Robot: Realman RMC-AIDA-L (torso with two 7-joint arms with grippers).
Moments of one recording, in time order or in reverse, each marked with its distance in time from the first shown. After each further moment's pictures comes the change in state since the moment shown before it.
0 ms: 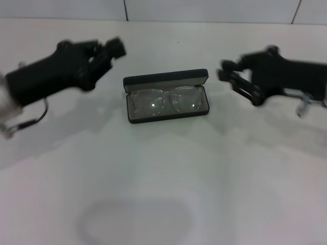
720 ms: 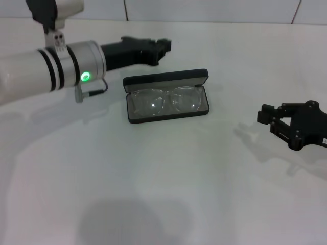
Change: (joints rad) left arm -0.307 -0.004 0.296 -0.209 0.056 -0.673 -0.216; right arm -0.082 -0.005 0.138 0.321 0.089 -0.150 -0.140
